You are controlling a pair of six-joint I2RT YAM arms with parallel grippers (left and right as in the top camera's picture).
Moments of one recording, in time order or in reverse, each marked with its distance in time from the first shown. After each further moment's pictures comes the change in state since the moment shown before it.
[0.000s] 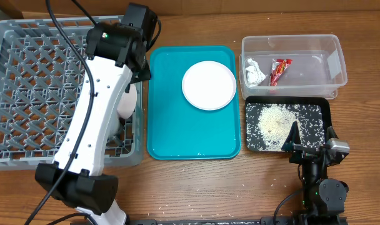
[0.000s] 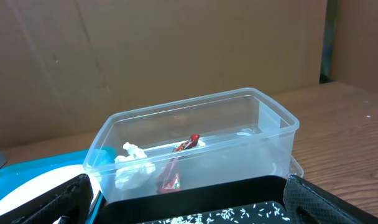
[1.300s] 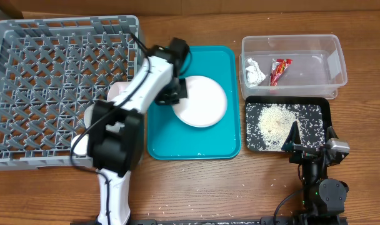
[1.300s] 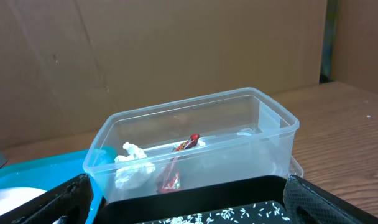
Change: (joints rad) left arm -0.063 0.329 -0.254 0.332 0.372 0.081; right arm 0.000 0.000 0.000 -0.001 0.000 0.000
